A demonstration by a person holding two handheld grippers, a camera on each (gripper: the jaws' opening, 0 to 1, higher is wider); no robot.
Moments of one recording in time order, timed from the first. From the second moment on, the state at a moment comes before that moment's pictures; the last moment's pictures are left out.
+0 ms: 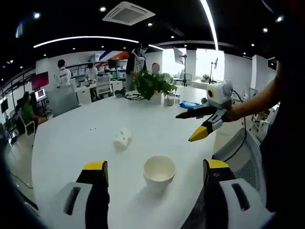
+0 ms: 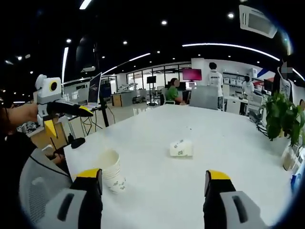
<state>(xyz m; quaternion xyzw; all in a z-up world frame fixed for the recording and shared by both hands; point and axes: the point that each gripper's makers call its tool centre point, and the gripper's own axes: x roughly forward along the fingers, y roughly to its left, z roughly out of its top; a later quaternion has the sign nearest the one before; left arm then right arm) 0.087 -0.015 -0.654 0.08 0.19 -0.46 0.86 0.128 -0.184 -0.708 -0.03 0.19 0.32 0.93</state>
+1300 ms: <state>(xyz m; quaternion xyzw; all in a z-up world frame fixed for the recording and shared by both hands) 0.070 0.005 -0.689 0.01 0.17 -0.42 0.89 0.248 -0.202 -0.724 -0.06 0.19 0.34 0.92</state>
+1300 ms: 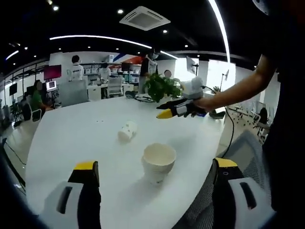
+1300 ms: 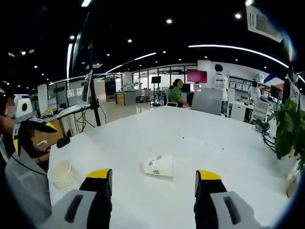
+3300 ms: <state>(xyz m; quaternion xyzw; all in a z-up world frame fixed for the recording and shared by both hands) 0.068 0.022 -0.746 0.02 0.20 -0.35 0.92 0.340 -0.155 -0.778 0.03 0.26 0.40 0.88</state>
